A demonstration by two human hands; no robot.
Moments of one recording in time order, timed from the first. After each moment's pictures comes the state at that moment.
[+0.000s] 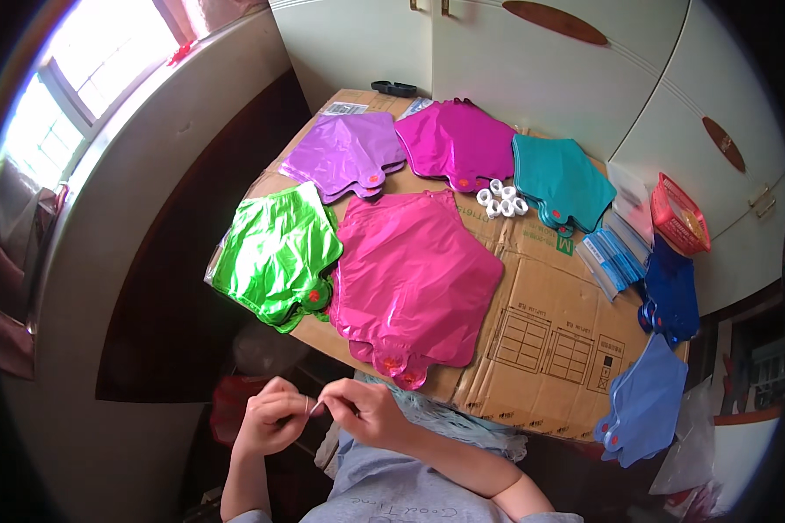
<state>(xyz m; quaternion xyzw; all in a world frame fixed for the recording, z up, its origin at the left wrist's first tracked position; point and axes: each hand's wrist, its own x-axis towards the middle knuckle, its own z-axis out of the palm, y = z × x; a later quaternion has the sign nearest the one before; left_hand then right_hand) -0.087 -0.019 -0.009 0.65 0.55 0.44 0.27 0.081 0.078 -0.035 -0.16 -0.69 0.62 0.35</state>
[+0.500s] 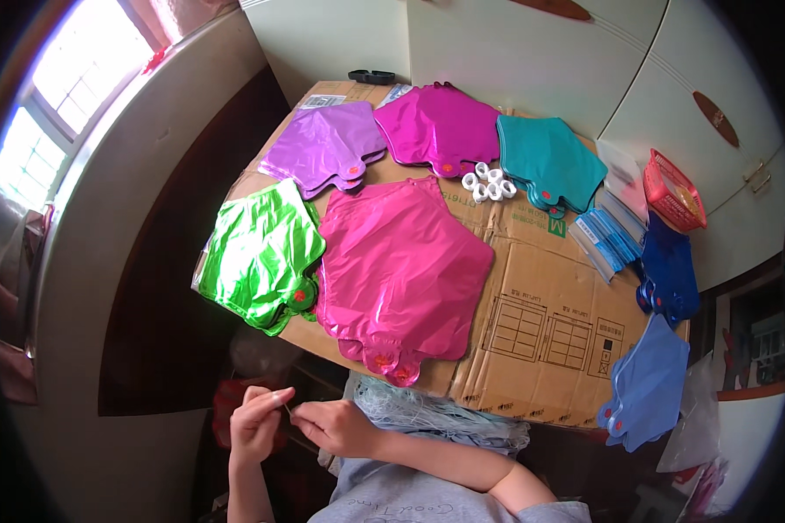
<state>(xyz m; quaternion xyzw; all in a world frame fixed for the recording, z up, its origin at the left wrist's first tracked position) -0.091 -0.042 -0.027 0.48 0.67 0.49 0.28 0.050 0.045 -0.083 -0.12 -0.73 0.56 0.37</state>
